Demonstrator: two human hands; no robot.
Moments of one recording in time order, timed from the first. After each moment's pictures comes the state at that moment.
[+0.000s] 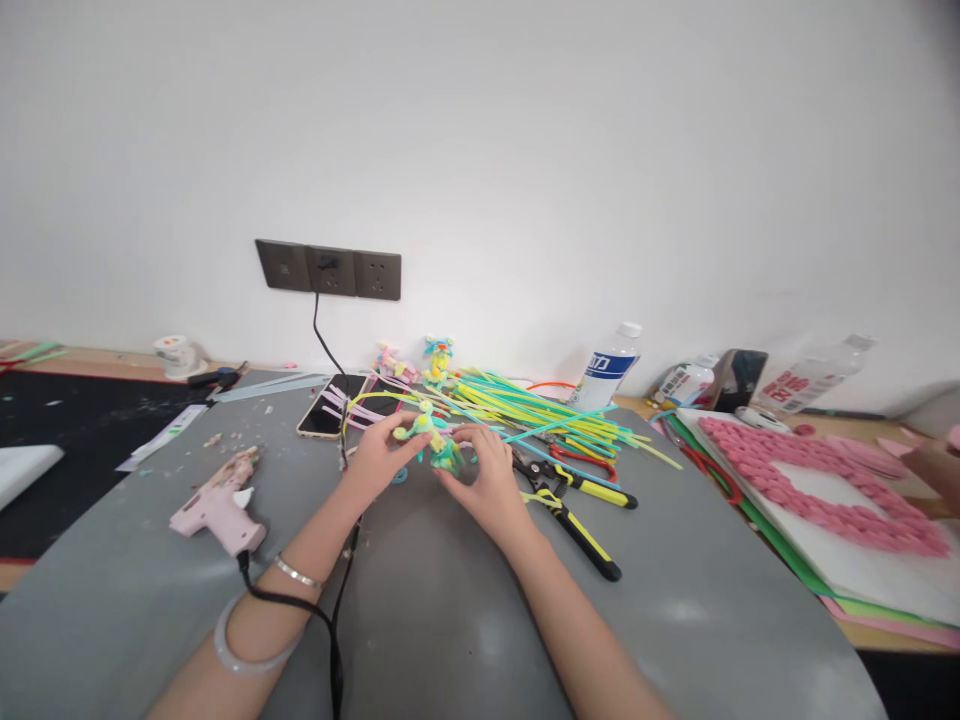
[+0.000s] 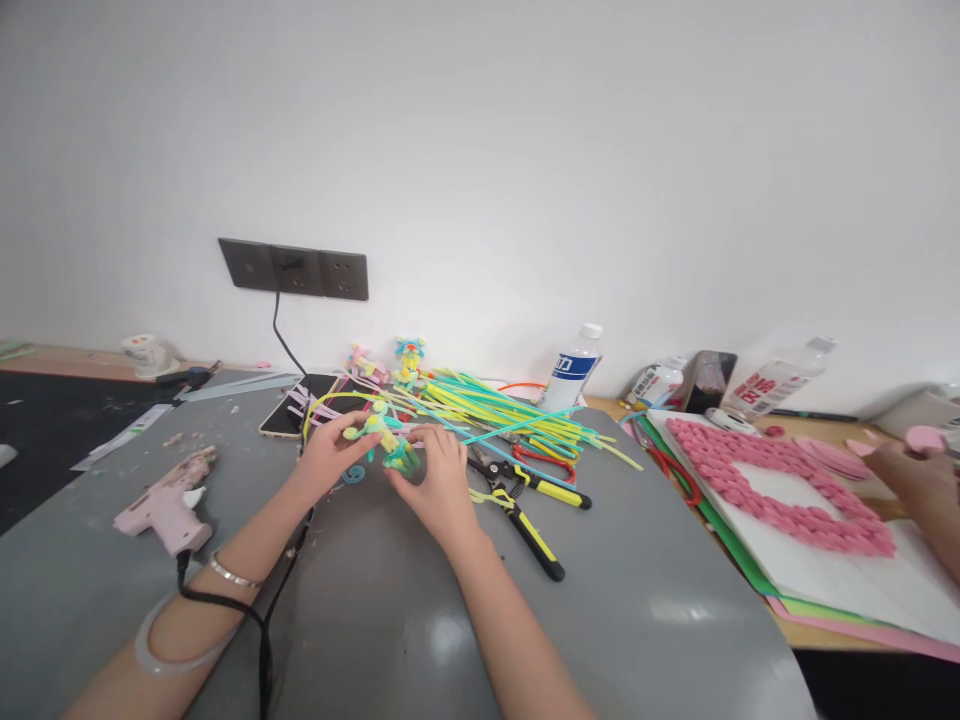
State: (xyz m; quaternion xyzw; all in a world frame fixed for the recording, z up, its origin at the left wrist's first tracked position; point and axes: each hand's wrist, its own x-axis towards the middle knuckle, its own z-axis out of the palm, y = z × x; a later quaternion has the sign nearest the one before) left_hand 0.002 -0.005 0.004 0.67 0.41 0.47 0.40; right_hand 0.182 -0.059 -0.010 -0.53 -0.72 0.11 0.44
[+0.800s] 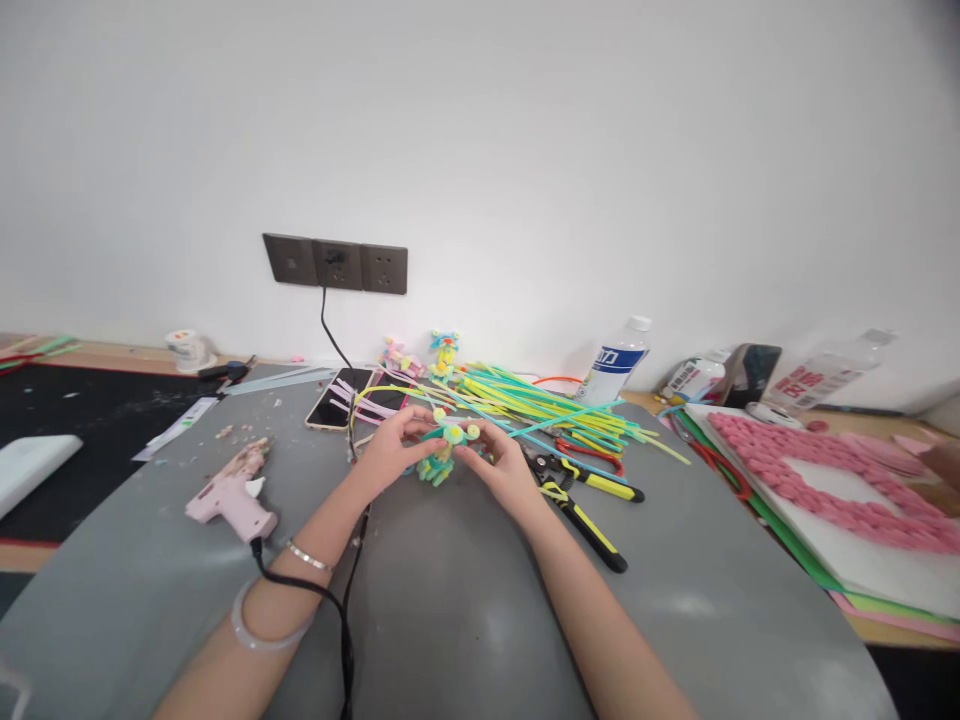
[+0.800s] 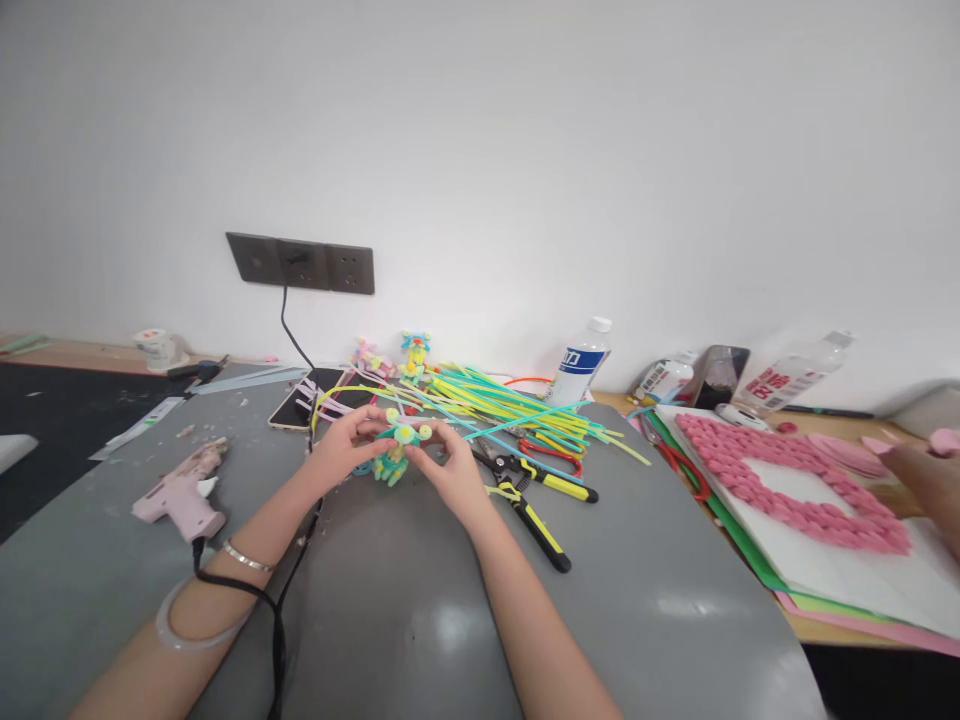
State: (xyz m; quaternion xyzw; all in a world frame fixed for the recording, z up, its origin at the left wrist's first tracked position) left_hand 0.002 -0.003 -0.001 0.67 0.36 0.41 0.50; right_hand 0.194 -0.046 -0.009 -0.43 -0.65 0.36 0.51
